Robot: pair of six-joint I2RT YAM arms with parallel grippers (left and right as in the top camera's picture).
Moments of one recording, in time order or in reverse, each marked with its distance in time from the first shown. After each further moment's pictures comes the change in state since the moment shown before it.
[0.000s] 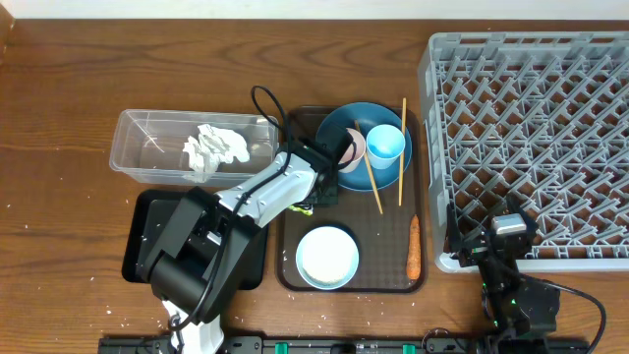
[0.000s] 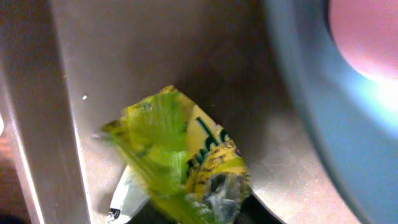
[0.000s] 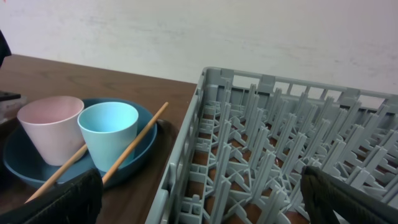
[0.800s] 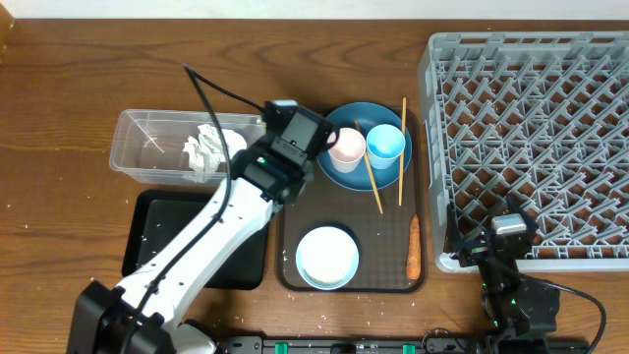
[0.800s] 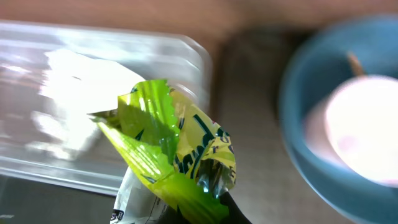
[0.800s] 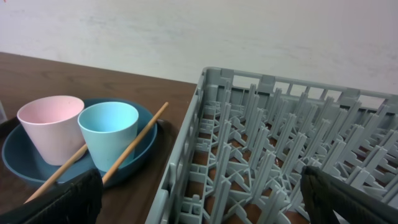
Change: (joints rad) left arm 0.017 -0.406 -0.006 -0.055 -0.392 0.056; right arm 0.000 0.000 0.000 0.000 0.000 0.000
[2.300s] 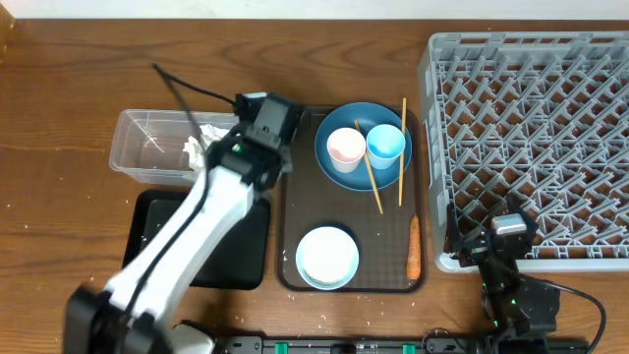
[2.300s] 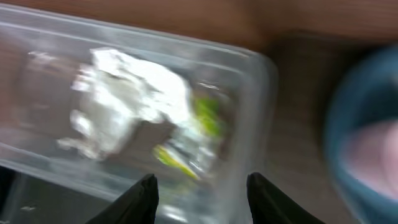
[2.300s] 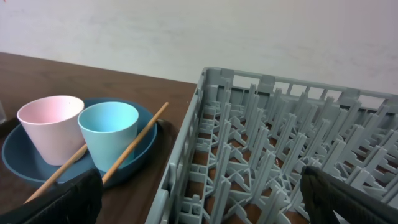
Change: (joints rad) left arm 0.116 -0.031 0.000 -0.029 0.107 0.026; right arm 0.000 0.000 0.000 0.000 0.000 0.000
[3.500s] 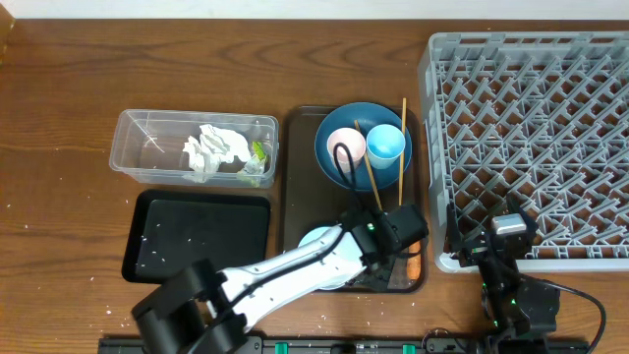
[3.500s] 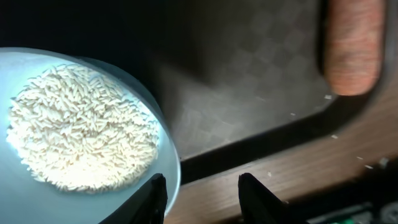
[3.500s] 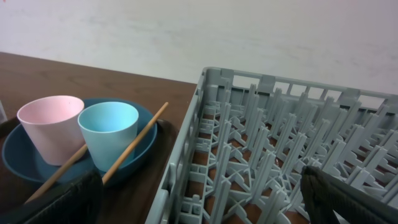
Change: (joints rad) left arm -0.613 0.249 0.000 -0.157 0.397 -0.192; right arm 0.000 0.000 0.000 0.000 0.000 0.000
